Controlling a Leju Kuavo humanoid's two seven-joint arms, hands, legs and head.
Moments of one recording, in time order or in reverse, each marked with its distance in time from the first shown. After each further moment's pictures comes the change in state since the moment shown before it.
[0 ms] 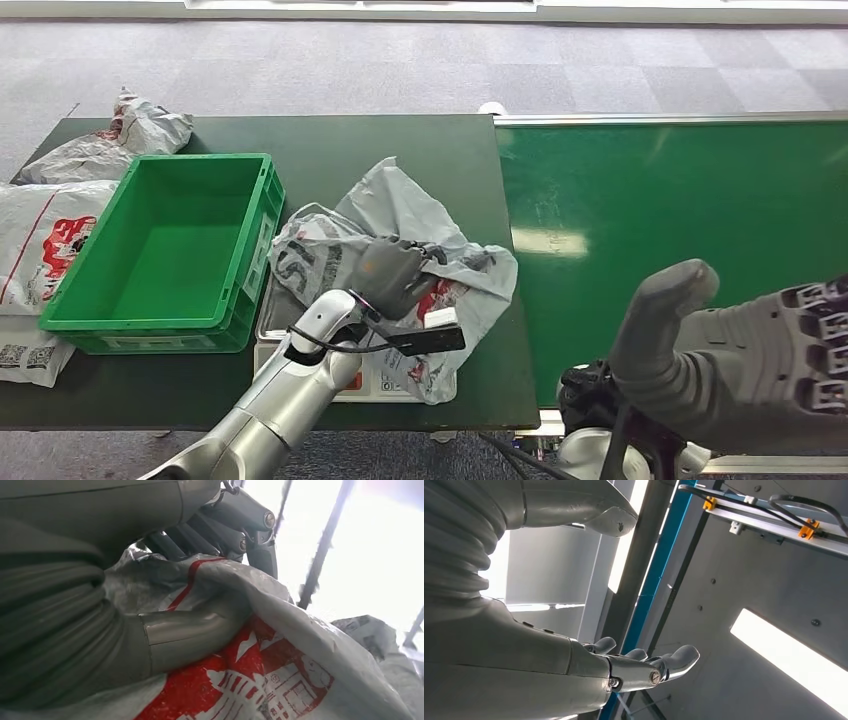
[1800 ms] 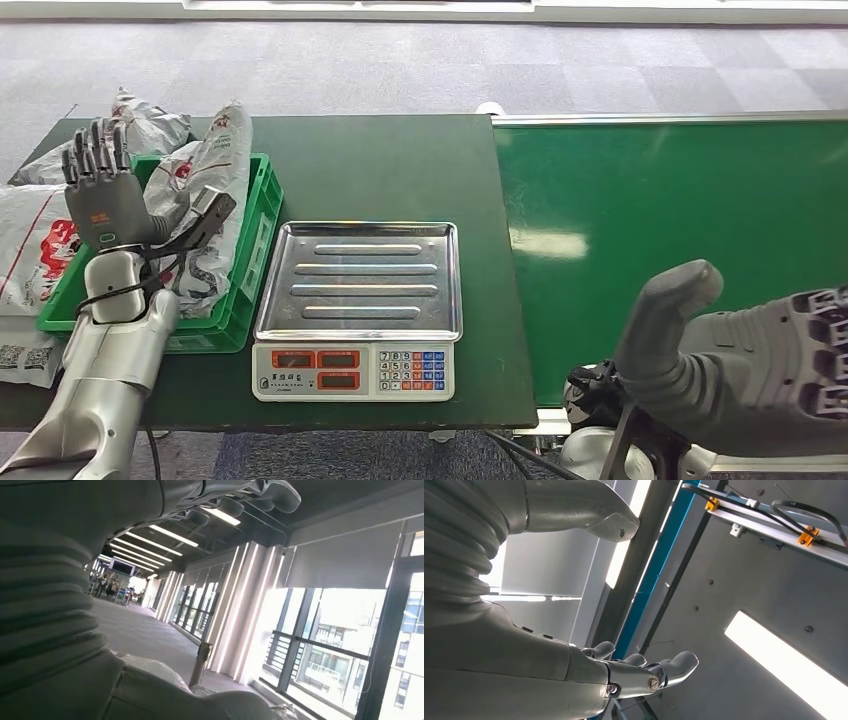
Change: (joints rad) left arm -0.050 0.363 0.559 -0.051 -0.429 0.328 0.428; right arm 0.005 0.000 -0.020 -0.008 0.031 0.000 -0.001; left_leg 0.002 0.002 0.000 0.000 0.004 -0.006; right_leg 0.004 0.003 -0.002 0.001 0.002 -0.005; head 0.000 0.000
